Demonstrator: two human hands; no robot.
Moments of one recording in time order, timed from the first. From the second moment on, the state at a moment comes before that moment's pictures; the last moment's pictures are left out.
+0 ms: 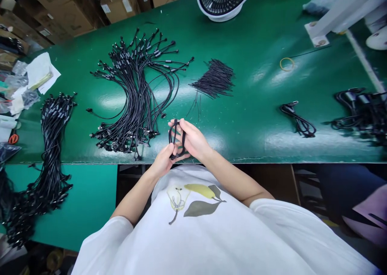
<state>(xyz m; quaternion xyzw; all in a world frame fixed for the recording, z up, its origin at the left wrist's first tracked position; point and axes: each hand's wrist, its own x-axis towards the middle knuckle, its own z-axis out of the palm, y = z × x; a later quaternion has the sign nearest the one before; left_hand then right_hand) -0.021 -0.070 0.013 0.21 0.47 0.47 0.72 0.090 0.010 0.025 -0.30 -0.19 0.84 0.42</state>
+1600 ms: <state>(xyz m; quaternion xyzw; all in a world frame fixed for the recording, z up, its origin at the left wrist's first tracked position) -0.023 -0.058 -0.009 0.24 0.46 0.19 0.83 0.170 0.021 -0.011 -0.01 -1.00 0.03 0.08</state>
